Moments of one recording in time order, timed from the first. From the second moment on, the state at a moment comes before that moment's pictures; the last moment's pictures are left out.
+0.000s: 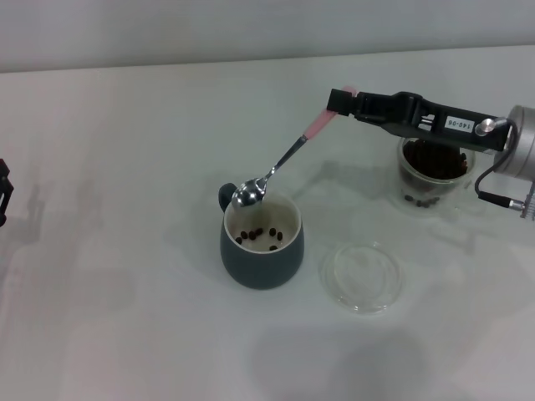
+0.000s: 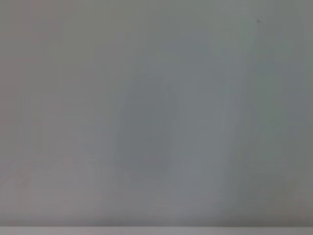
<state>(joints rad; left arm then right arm) -0.34 -2.08 -1.24 -0.12 -0.30 -1.10 2.83 0.50 2.00 -0.86 -0.45 1.61 1.54 -1.22</state>
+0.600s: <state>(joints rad) -0.35 -2.08 -1.24 -0.12 -0.30 -1.10 2.83 0.38 1.92 -0.86 -0.54 1.61 1.58 -1.24</state>
